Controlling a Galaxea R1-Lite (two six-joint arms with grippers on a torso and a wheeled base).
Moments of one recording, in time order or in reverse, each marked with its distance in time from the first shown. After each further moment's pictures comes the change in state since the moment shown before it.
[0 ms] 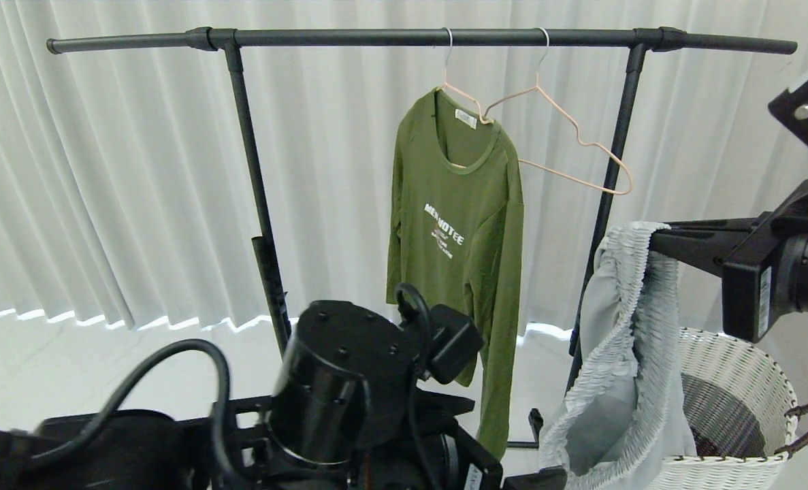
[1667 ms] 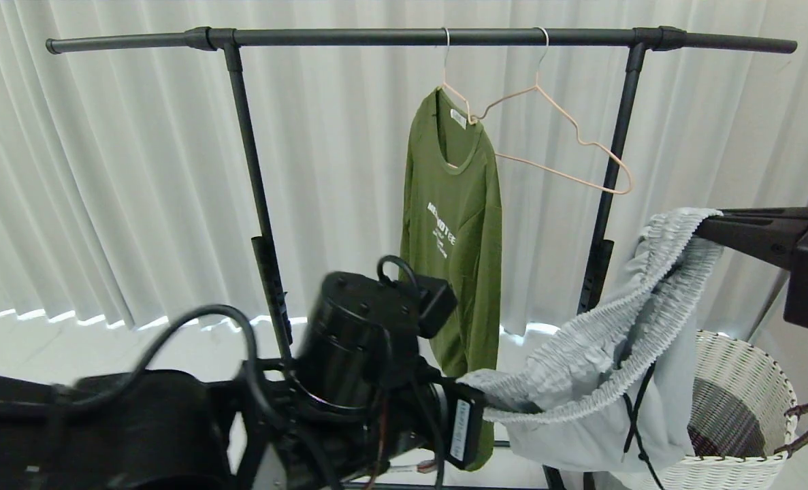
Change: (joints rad) left arm 0.069 -0.010 -0.076 0.106 0.167 -0.039; right arm -0.131 -0.082 0.039 -0.019 0.129 -0.009
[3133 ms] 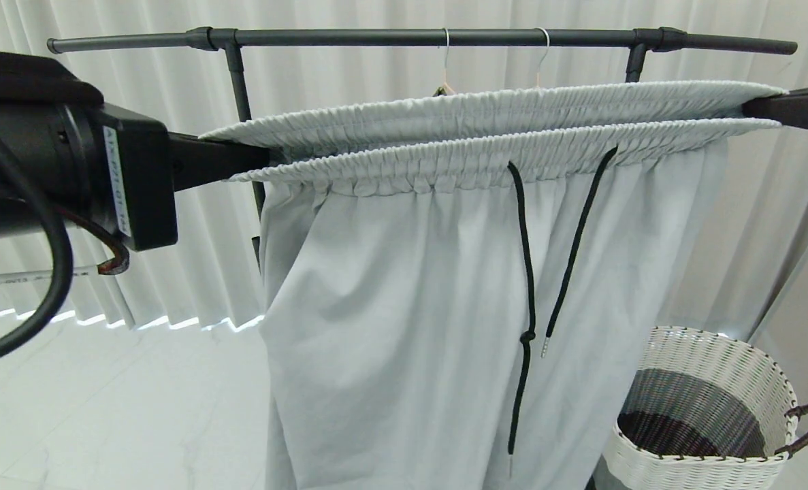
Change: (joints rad) left arm 0.230 -0.425 -0.457 0.604 0.126 0.395; right arm -0.140 0.076 -0.411 0.287 0.027 -0.089
